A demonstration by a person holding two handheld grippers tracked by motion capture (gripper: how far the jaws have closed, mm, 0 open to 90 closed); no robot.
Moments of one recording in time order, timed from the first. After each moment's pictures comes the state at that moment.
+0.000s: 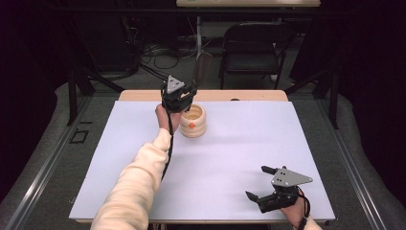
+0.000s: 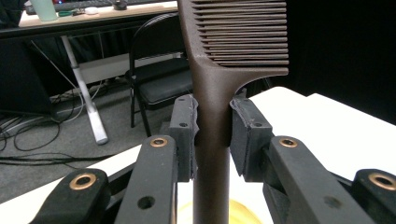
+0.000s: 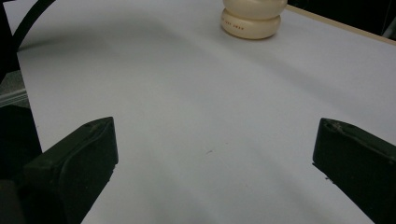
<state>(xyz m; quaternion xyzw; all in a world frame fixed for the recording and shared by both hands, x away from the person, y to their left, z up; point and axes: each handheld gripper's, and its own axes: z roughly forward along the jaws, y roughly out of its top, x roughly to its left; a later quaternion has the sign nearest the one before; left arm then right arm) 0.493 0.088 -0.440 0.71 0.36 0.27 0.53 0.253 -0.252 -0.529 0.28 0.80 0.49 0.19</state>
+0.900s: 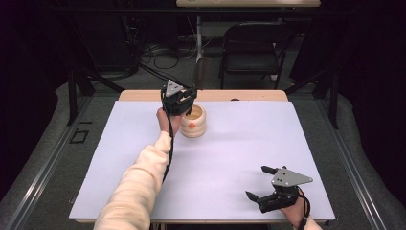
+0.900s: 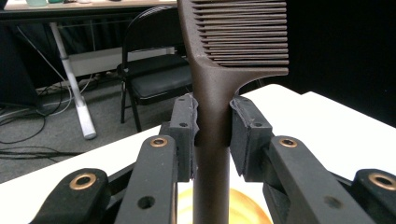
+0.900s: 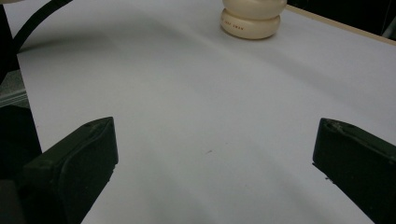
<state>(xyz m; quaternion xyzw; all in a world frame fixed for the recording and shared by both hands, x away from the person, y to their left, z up) 0.499 0.092 -0.461 0.71 0.37 0.25 0.55 0.253 -0.252 -0.529 0.28 0.80 0.49 0.19</state>
